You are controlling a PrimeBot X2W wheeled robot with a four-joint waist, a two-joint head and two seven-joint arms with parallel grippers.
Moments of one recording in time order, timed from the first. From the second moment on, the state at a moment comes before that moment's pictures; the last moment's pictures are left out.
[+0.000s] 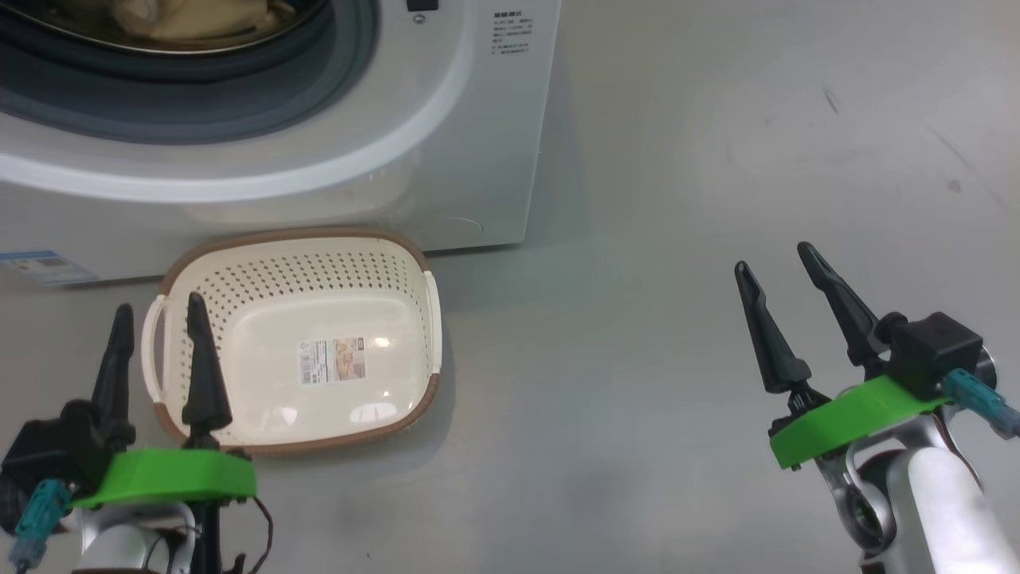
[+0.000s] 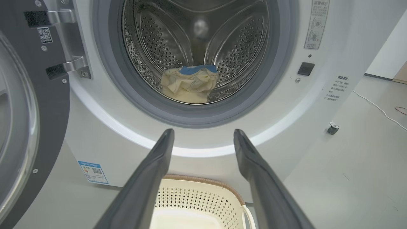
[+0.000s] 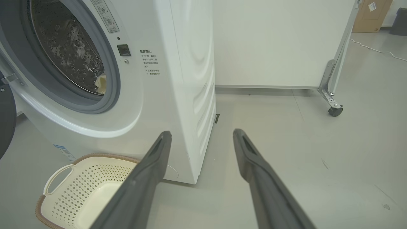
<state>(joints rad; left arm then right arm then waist) -0.17 0.31 -0.20 0.02 -0.48 0.25 -0.26 -0.14 -0.04 0.05 0.03 0.13 0.13 -0.14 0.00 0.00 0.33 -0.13</state>
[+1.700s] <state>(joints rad) 0.13 0.28 -0.23 -0.05 -0.42 0.25 -0.24 0.06 -0.04 0.00 -0.06 0.09 0.13 -0.02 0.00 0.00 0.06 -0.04</state>
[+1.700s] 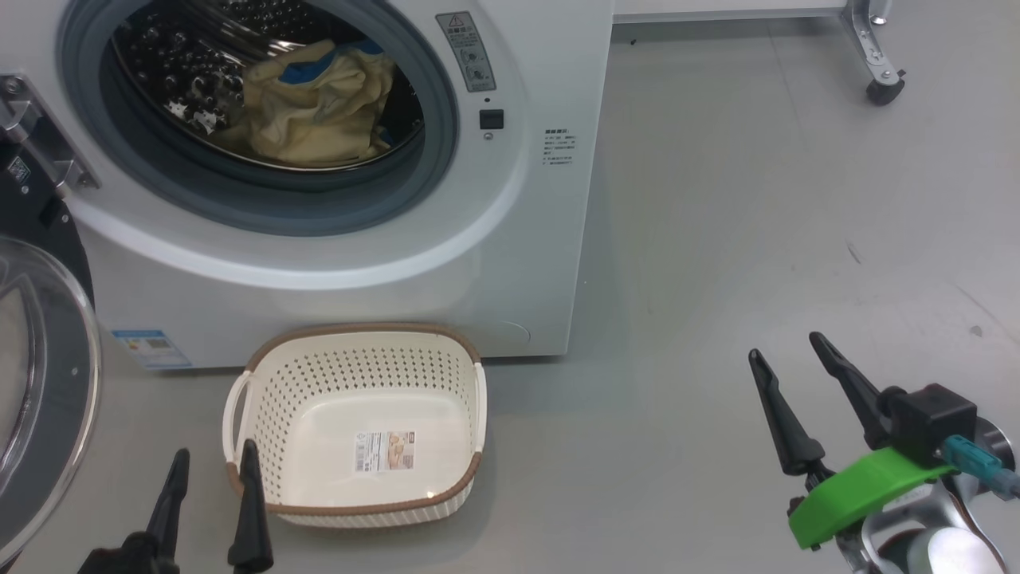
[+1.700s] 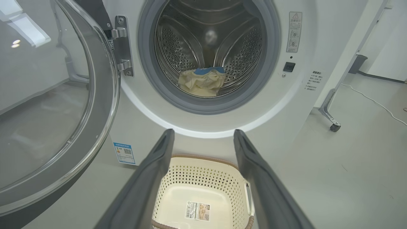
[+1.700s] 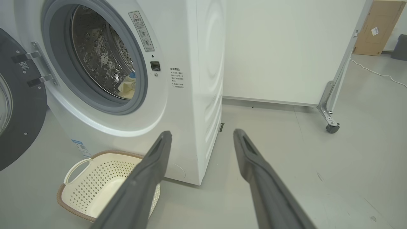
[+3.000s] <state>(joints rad) 0.15 0.30 -0.25 -0.07 -0.41 0.25 -0.22 0.08 -0.04 0.00 -0.06 0.10 0.13 -0.02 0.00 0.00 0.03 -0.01</state>
